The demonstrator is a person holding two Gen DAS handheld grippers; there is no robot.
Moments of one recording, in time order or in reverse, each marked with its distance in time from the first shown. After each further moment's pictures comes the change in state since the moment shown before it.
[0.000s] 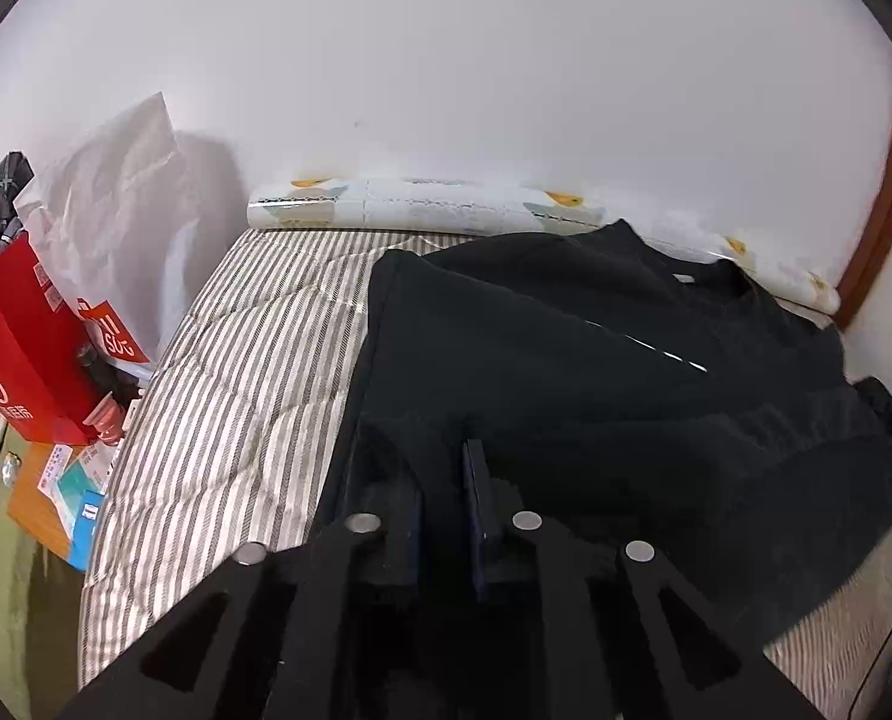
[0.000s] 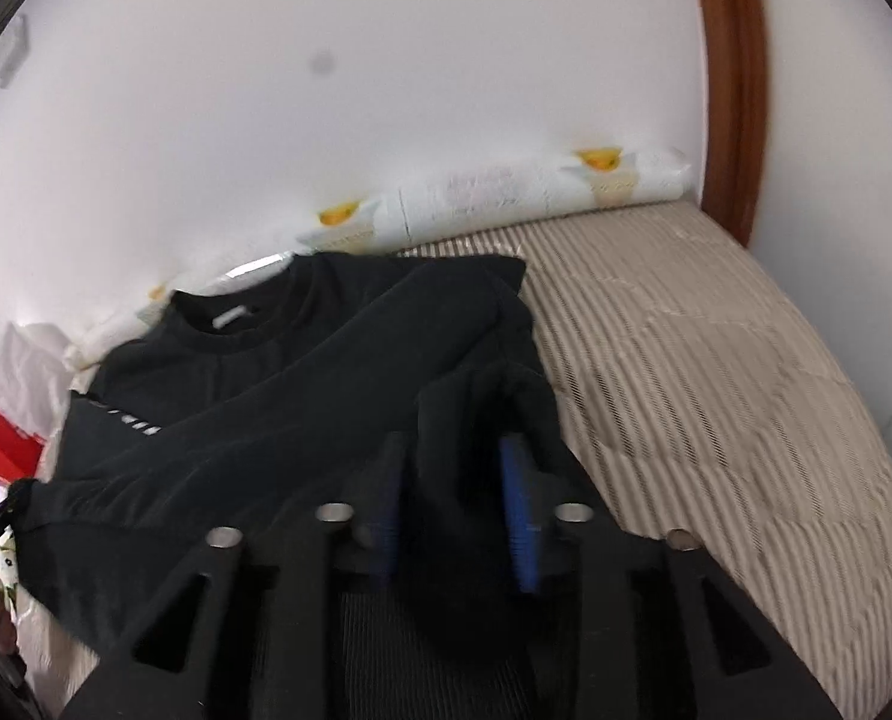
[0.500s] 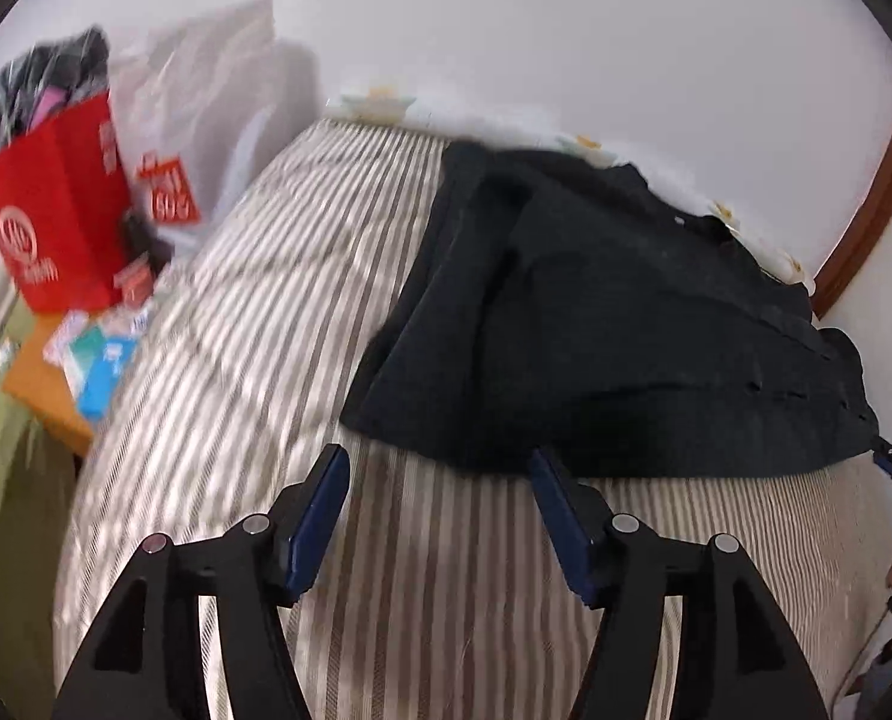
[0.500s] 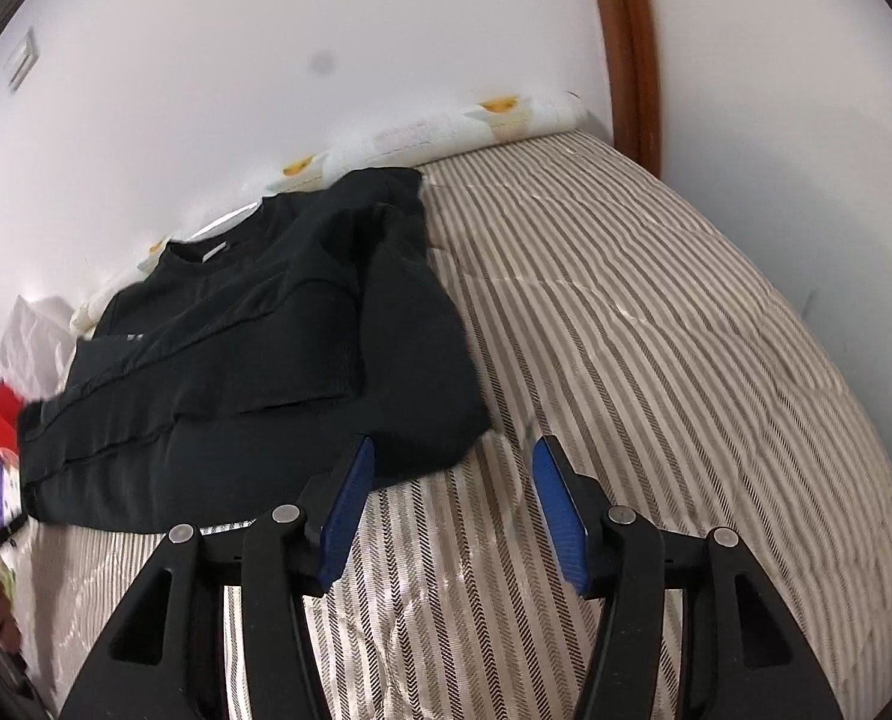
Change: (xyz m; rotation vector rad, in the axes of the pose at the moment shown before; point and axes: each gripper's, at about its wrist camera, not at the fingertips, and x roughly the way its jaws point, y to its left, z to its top) left arm -0.046 0.041 -0.100 -0.150 0.088 -0.057; right arm -0.062 -0.067 -0.083 0.097 0.045 -0.041
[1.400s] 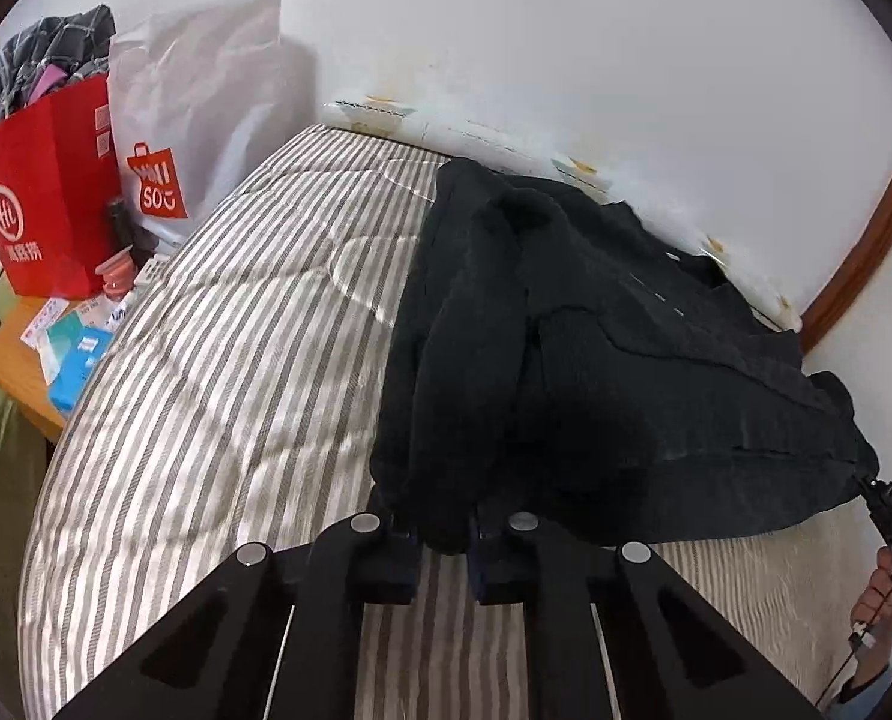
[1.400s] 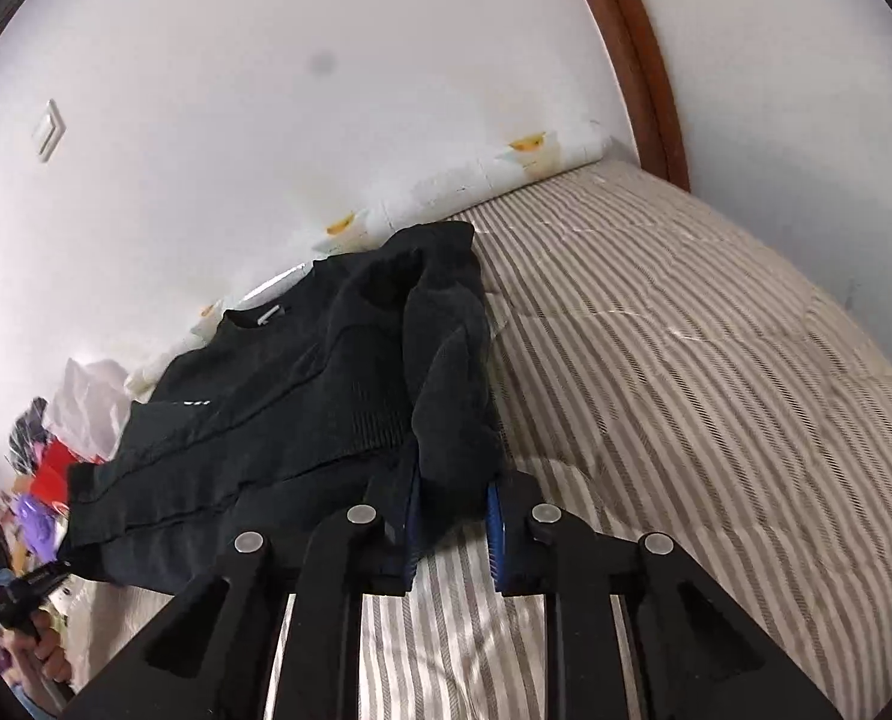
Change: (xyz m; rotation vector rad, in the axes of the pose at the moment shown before) left arm 0.000 -0.005 0.010 -0.061 -0.041 -0.050; right arm -0.010 0.010 -0.004 0.053 -0.100 0.144
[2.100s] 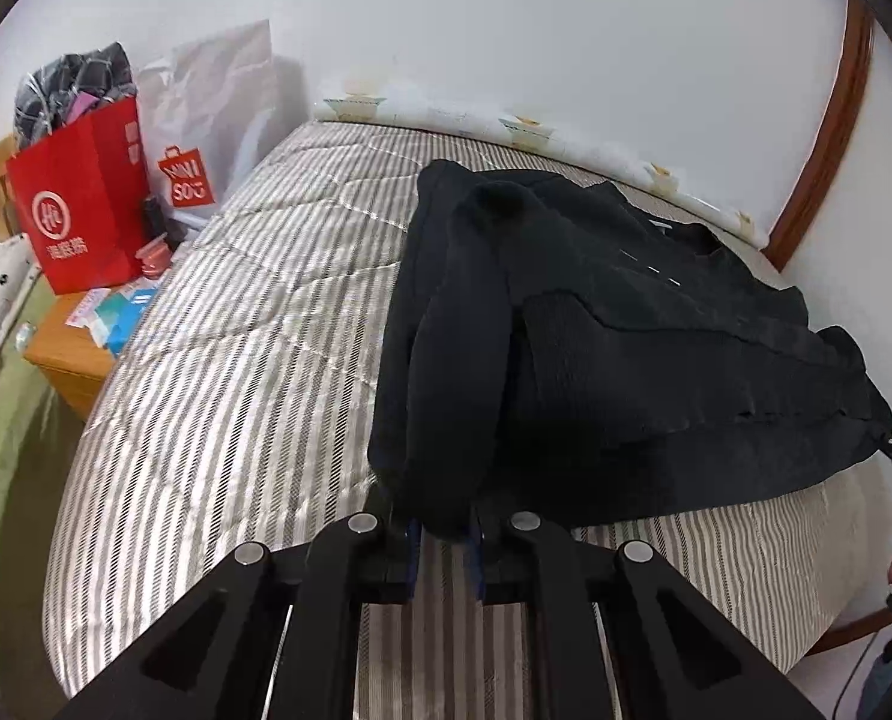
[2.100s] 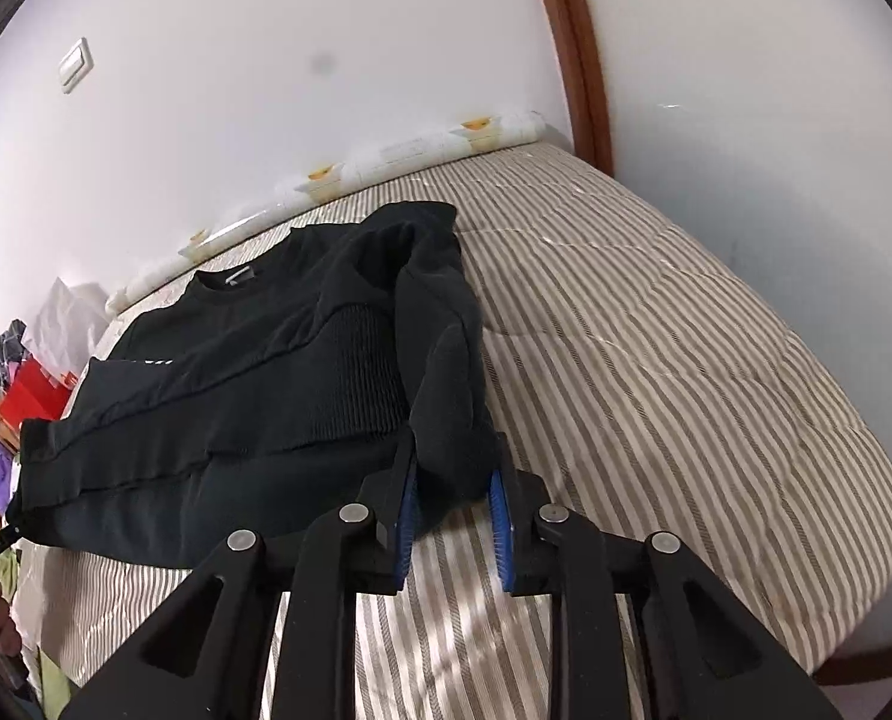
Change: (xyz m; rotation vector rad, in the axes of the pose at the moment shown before) left arm -0.078 -0.016 -0.090 0.132 -0.001 0.059; right arm -0.101 -0.024 -0.073 -0.074 0.039 -0.139
